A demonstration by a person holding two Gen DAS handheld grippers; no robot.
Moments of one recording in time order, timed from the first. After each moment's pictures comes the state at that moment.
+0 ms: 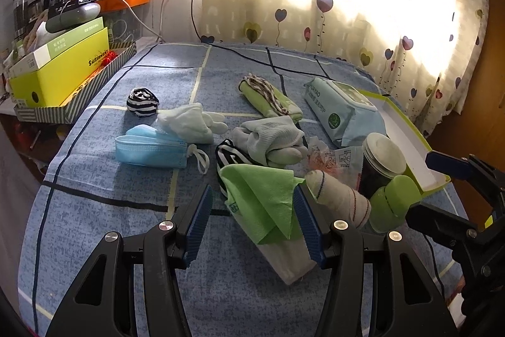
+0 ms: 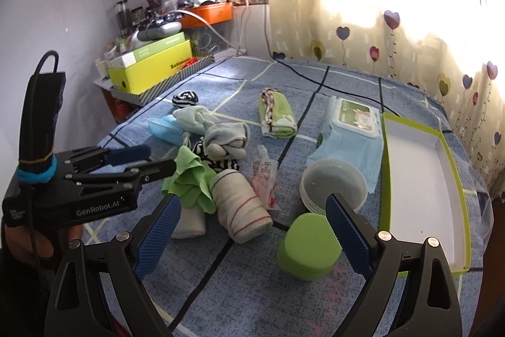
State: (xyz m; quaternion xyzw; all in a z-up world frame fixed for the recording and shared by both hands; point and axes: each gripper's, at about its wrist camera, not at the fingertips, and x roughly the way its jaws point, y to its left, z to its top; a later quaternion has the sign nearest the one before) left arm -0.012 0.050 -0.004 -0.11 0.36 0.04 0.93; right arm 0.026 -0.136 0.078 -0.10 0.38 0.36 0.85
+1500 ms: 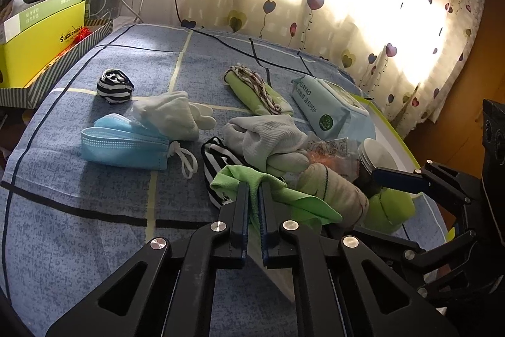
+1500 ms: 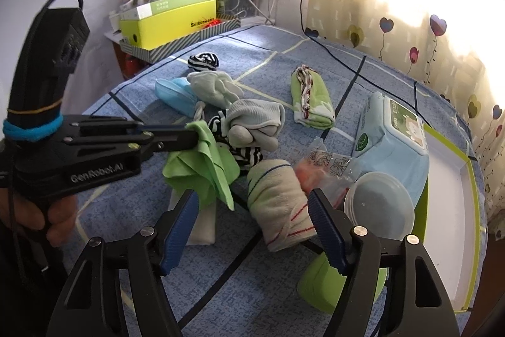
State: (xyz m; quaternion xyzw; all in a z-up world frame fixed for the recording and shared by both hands) left arm 0.009 0.077 -0.025 -0.17 0.36 -0.04 0.92; right arm 0.044 -0.080 0.044 -0.19 0.41 0.38 0.81
